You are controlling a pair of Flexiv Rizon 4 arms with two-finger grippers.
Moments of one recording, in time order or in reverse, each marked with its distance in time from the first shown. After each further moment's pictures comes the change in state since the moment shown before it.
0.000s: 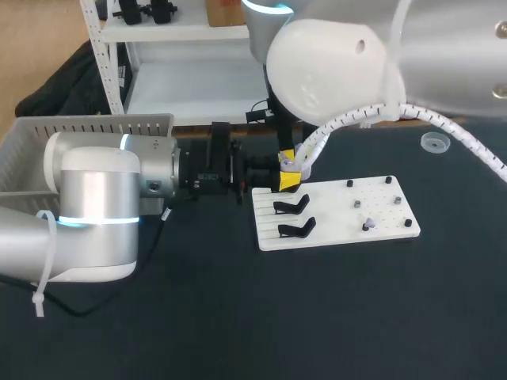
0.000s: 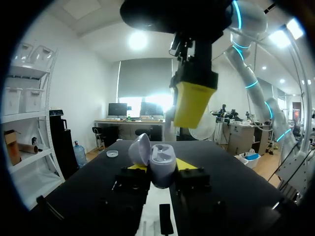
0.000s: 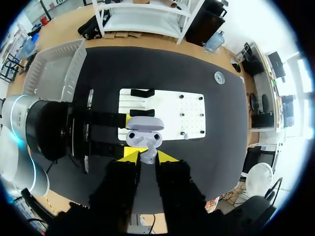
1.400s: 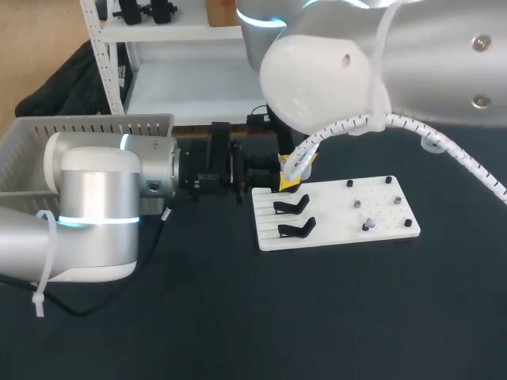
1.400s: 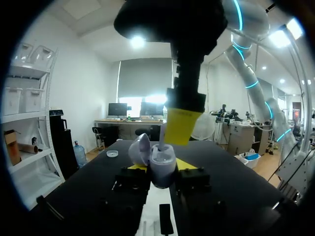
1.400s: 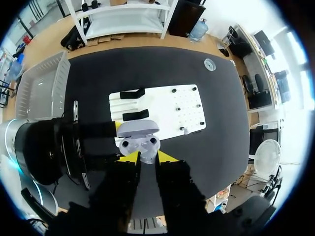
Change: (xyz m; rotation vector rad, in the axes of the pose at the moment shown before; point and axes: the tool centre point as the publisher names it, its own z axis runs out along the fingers) left arm 0.000 0.000 0.000 0.000 0.000 0.000; right arm -0.005 -0.001 0.018 0.035 0.005 0.183
